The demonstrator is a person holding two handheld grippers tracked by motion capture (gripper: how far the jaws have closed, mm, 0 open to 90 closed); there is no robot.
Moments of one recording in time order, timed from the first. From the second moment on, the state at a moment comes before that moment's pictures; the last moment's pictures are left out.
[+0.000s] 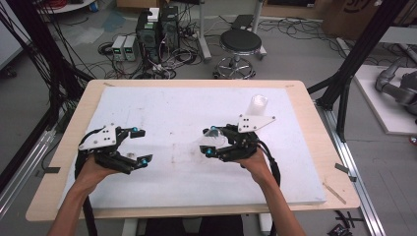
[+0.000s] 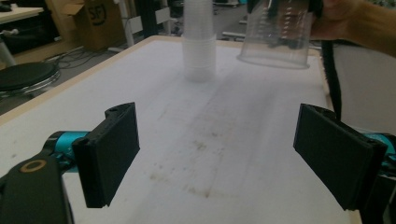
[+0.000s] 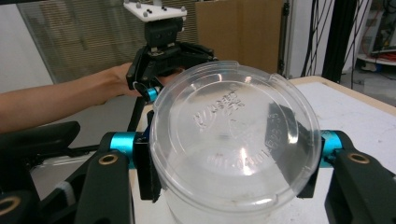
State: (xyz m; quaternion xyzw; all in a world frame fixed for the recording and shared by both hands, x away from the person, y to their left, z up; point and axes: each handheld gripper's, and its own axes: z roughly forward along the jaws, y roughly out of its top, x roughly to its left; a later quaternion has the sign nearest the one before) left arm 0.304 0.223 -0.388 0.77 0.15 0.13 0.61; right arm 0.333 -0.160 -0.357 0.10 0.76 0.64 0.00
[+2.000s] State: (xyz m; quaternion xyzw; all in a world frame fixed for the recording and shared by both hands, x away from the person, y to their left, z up) left arm 0.314 0.102 -0.397 0.74 0.08 0.05 0.67; right arm 0.332 -0.148 -0.359 0.07 0.75 0.66 -0.03
